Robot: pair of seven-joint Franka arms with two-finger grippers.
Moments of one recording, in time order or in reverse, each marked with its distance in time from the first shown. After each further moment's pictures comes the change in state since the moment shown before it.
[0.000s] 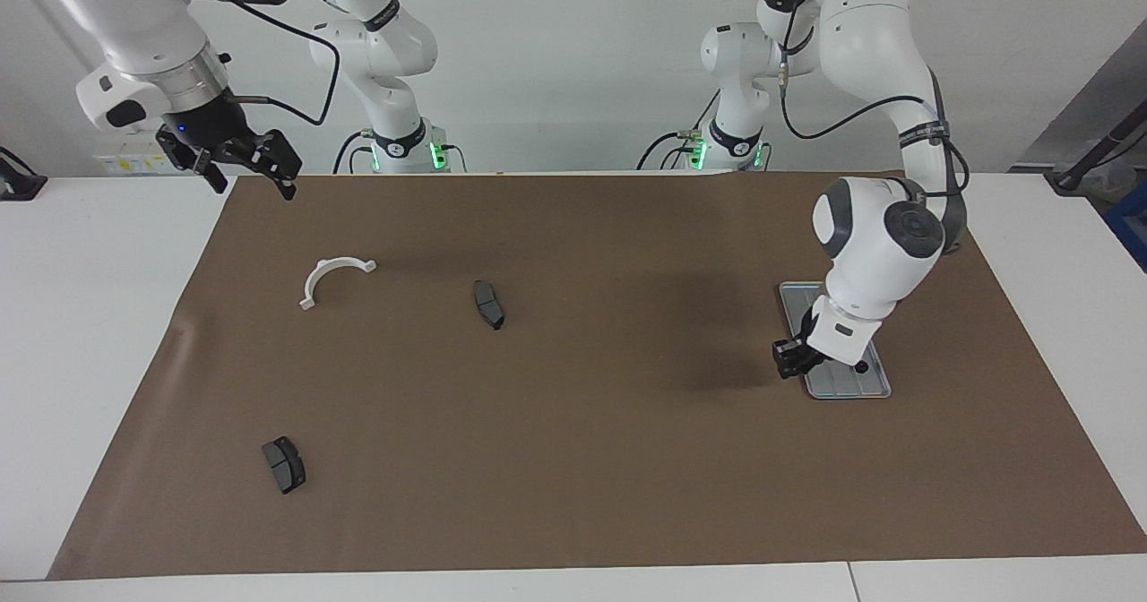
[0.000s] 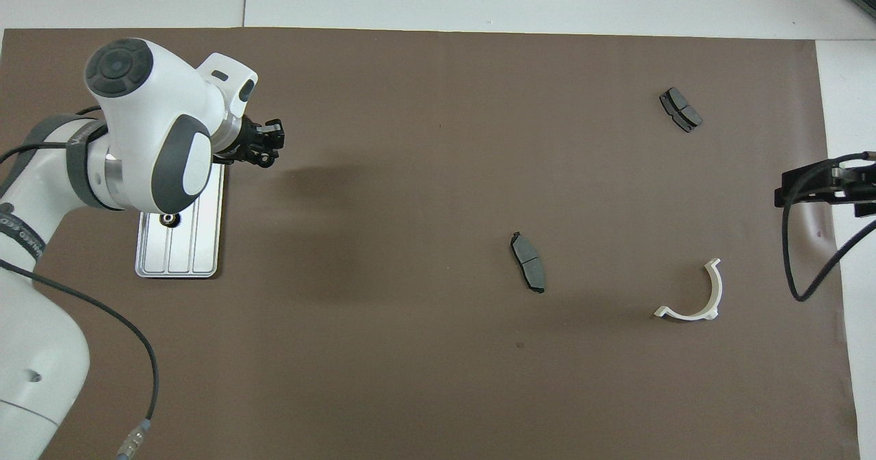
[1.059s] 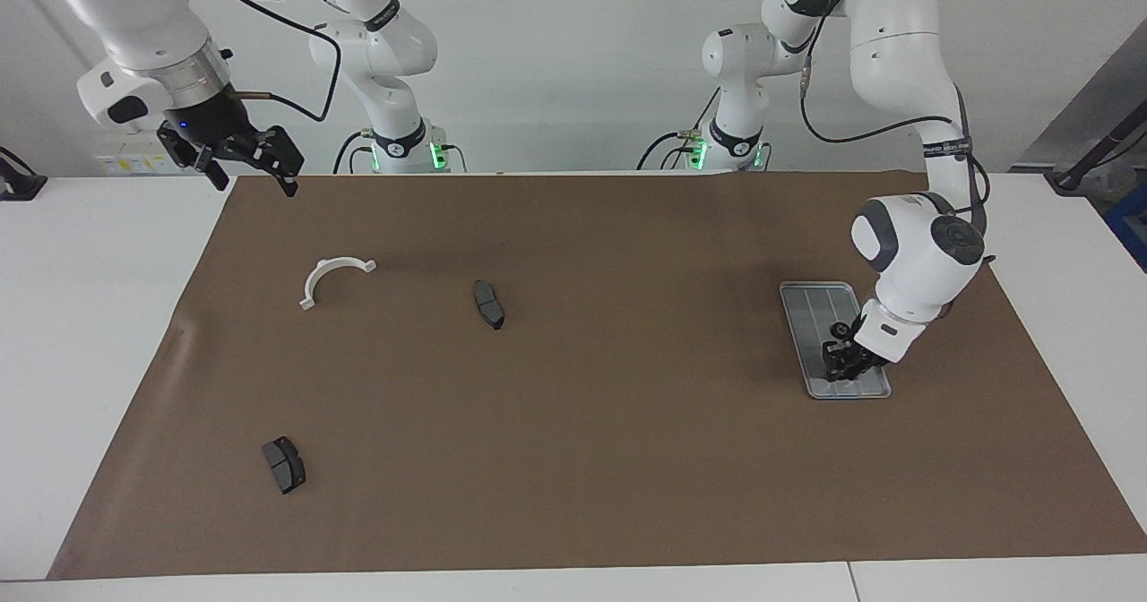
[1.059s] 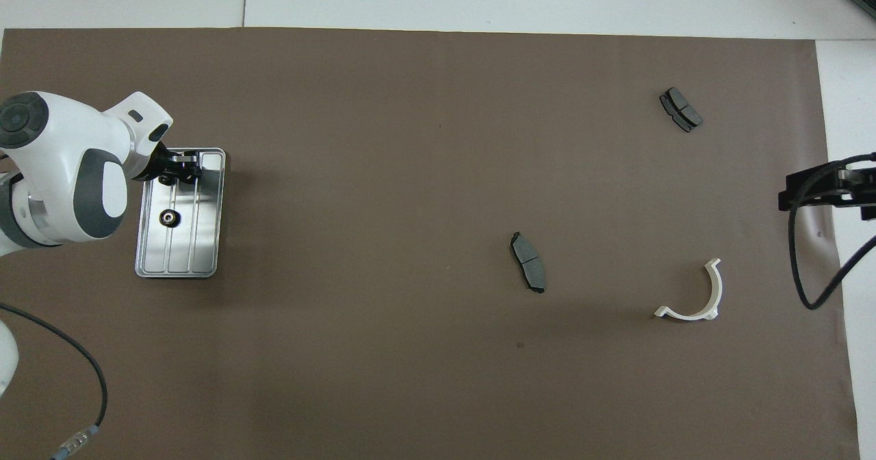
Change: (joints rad) left arm 0.267 -0.002 0.016 -0.194 0.000 0.228 0.556; right arm 0.010 0.002 0.001 0.066 0.000 -0.086 0.000
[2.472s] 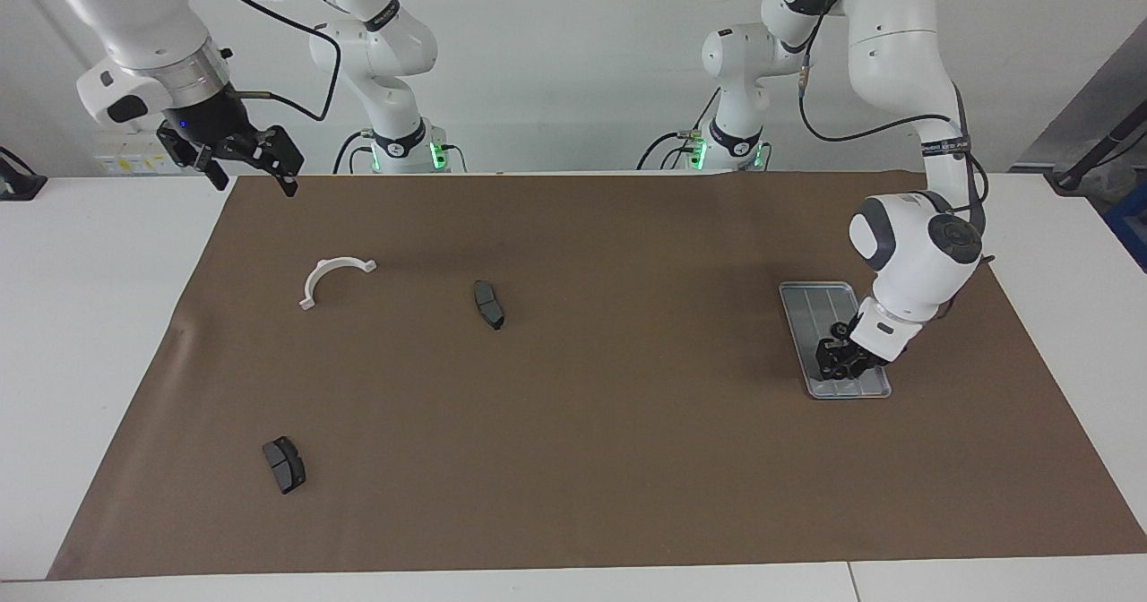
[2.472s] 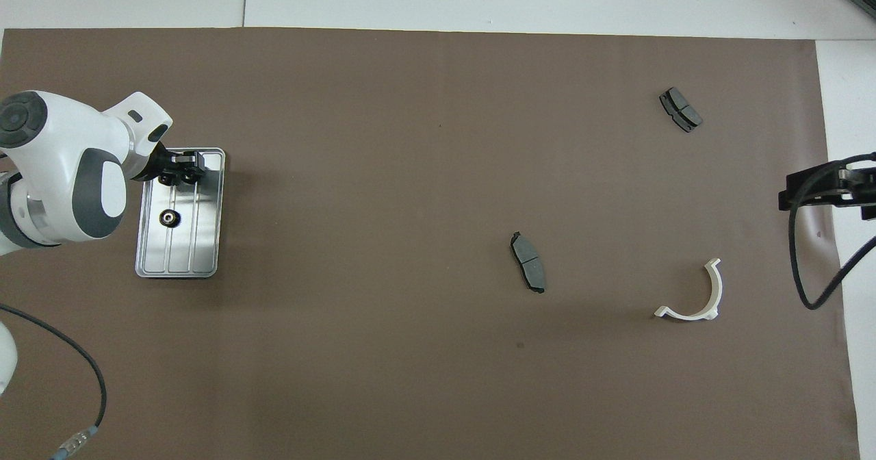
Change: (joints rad) left arm 0.000 -0.001 0.002 0.000 0.000 -0.004 0.014; right arm 0.000 0.000 0.000 0.002 0.000 0.000 0.000
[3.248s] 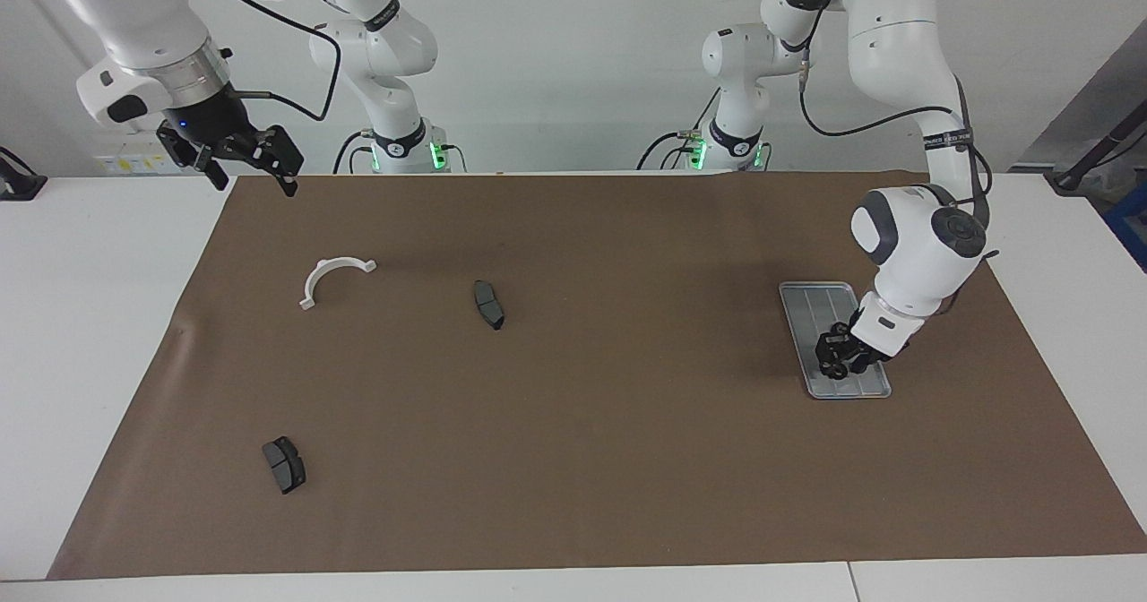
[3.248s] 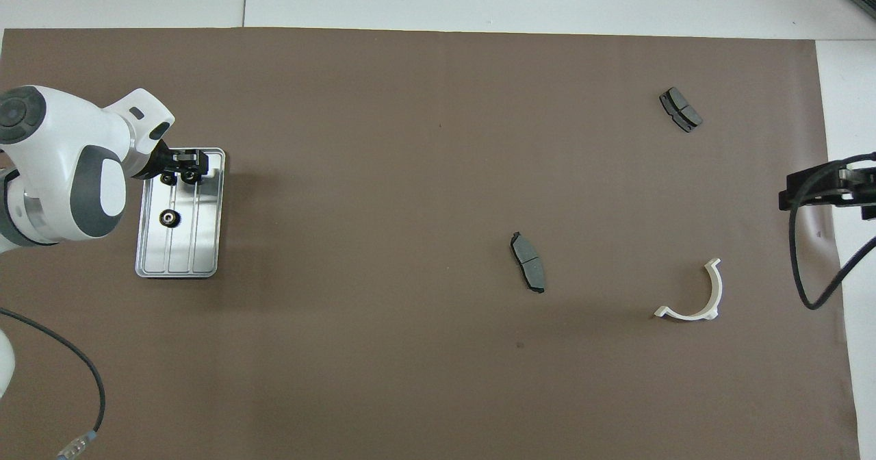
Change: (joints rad) left arm -0.012 -0.017 -0.003 0.005 0.000 -0.019 0.003; right arm 0.000 0.000 0.000 0.001 0.000 0.000 0.000
